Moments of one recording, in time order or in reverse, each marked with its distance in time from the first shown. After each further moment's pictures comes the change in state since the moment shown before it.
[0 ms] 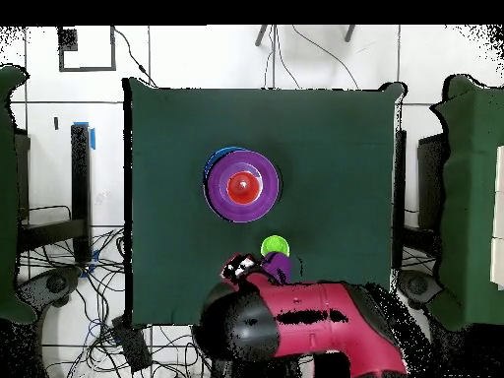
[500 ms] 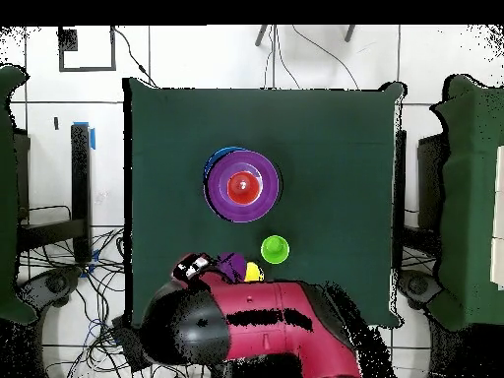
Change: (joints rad) arm 0.120 -0.056 0.000 0.000 0.220 0.061 0.000
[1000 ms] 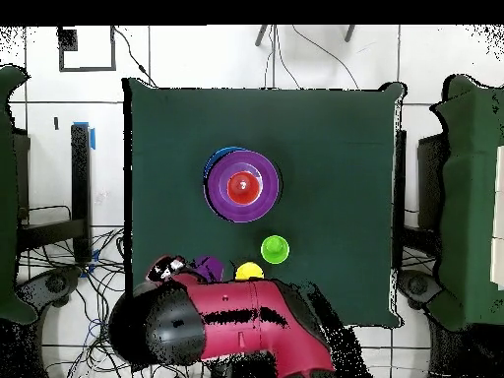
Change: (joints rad) arm 0.069 0.011 -0.001 0.007 0.091 0.000 0.000
